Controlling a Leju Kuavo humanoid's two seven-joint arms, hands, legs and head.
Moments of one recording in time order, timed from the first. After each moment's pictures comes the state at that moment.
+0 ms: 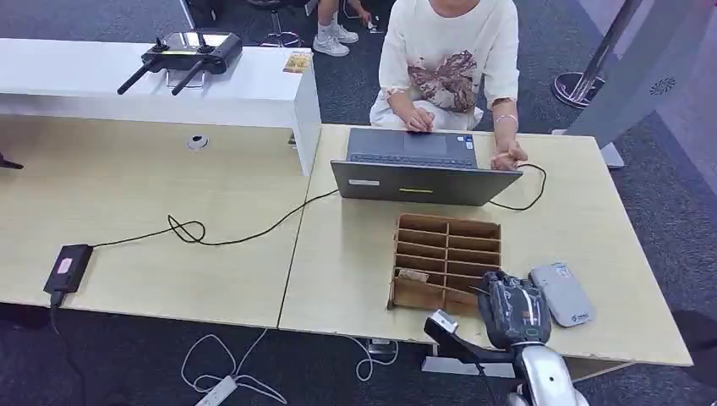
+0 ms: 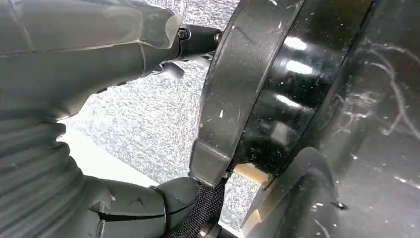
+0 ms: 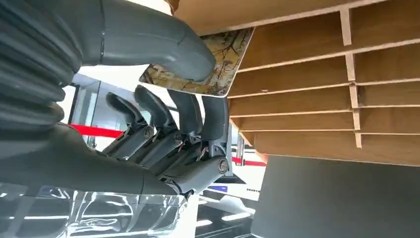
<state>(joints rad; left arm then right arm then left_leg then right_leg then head) -0.05 -0.14 0.17 -0.22 -1.16 -0.42 -0.28 0.01 -0.12 0.21 -1.55 1.45 -0.13 0.11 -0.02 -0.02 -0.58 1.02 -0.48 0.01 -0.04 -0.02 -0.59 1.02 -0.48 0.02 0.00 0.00</state>
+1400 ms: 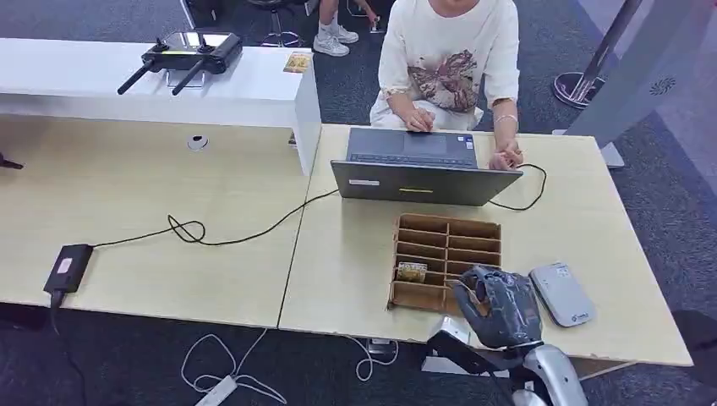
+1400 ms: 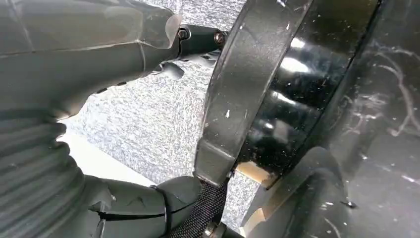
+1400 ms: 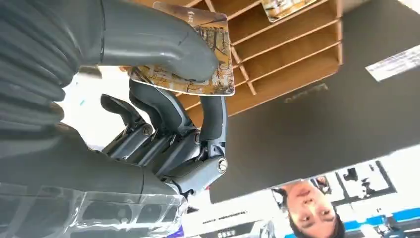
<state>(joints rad) -0.05 -0.13 0.16 -0.22 -1.13 -0.42 -0.31 0.02 -0.12 0.21 -1.60 0.99 -0.16 -0.21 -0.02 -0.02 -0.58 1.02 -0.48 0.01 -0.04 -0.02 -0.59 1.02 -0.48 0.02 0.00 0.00</state>
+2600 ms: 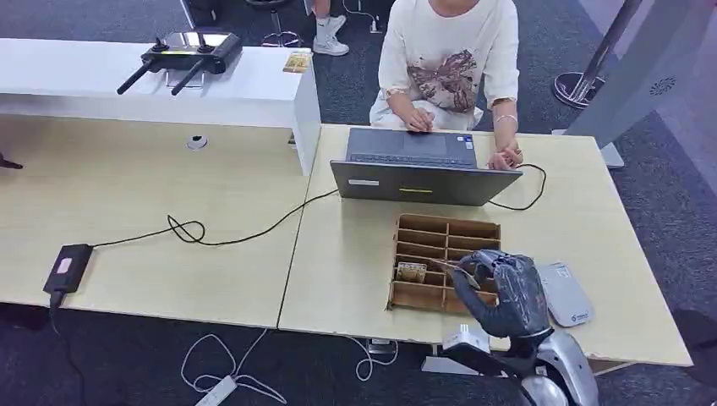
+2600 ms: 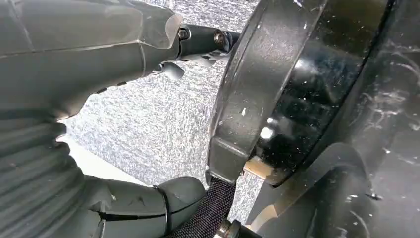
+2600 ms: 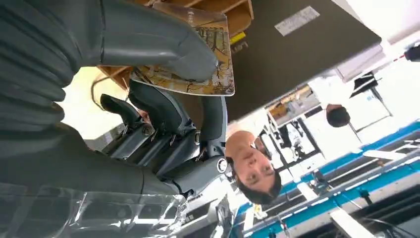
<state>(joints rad) -0.04 -0.10 0.12 -0.22 -1.09 -0.42 -0.36 -0.04 -0.16 0.24 -1.67 0.83 -0.18 -0.37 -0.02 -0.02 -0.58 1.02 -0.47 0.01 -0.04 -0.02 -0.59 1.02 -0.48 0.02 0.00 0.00</state>
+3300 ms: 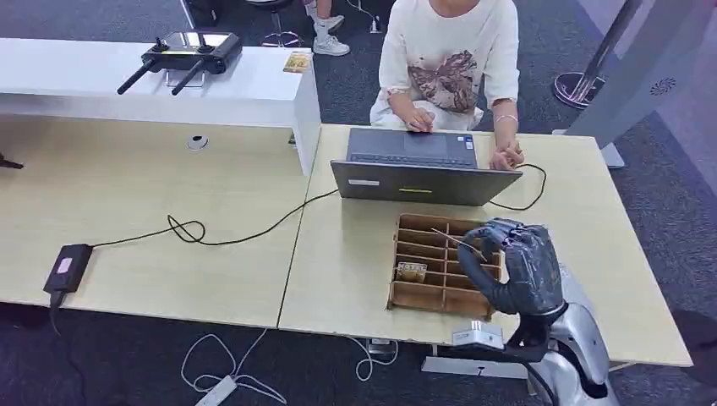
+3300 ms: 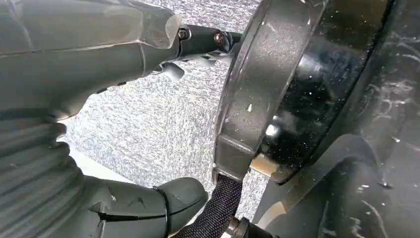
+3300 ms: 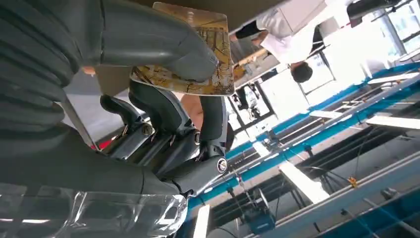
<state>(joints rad) -0.04 -0.09 0.09 -0.22 -1.09 -0.42 -0.39 -0.17 -0.22 0.30 -1.70 0.78 -0.23 -0.45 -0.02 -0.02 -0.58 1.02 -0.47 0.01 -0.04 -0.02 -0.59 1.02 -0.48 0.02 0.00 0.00</state>
